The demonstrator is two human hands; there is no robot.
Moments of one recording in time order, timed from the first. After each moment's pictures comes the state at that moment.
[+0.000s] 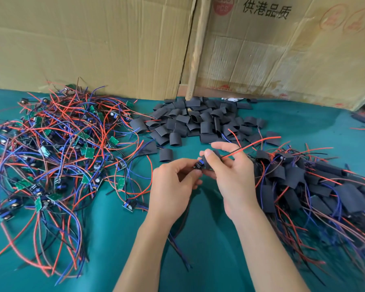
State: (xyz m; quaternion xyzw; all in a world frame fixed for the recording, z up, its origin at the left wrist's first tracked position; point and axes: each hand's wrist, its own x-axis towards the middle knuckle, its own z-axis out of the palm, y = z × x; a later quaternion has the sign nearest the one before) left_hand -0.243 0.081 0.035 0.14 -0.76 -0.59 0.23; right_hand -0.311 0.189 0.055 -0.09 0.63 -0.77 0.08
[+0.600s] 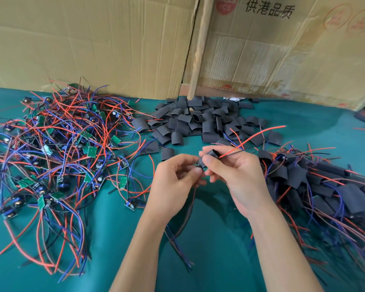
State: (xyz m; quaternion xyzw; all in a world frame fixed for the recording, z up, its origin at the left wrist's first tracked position) left_hand -0.241 0.074 0.040 0.09 -0.69 -0.70 0.19; right_hand -0.317 0.209 0.061 -0.21 0.63 -0.73 0.14
